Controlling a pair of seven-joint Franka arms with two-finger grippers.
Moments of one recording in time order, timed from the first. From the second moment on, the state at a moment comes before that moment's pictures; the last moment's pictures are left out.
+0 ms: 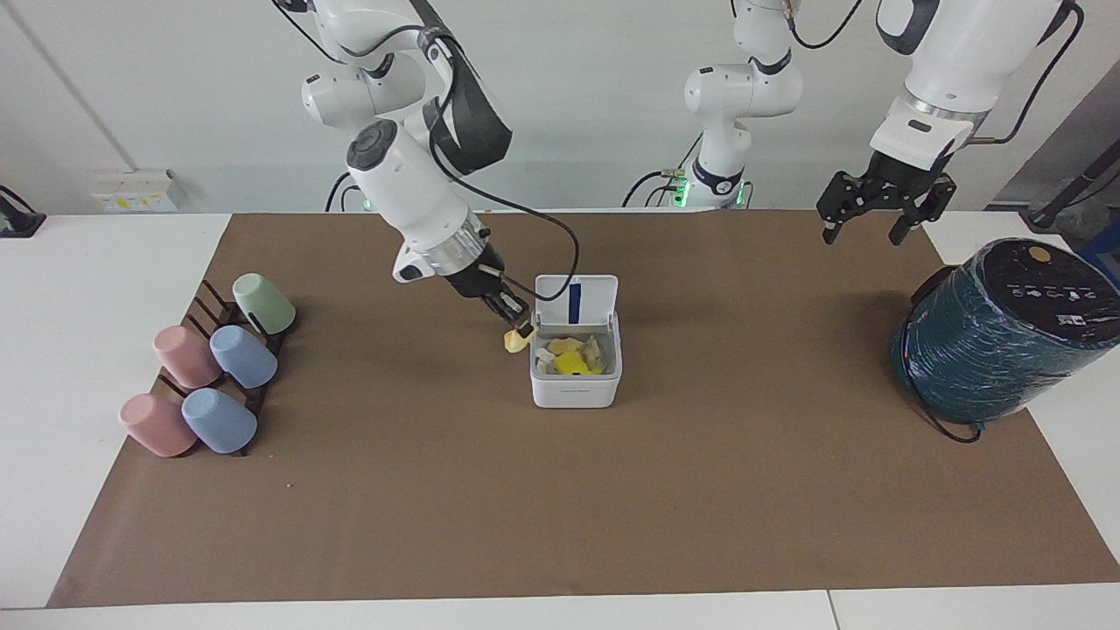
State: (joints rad) left arm -0.06 -0.05 -0.03 -1.61 0.00 1.66 0.01; right arm 0.47 0.23 -0.04 -1.80 0.52 2.29 1.04
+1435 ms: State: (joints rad) left arm -0.03 -0.02 -0.02 -1.57 0.00 1.61 0.02; right arm 0.50 0.23 -0.06 -1.78 0.38 2.32 1.05
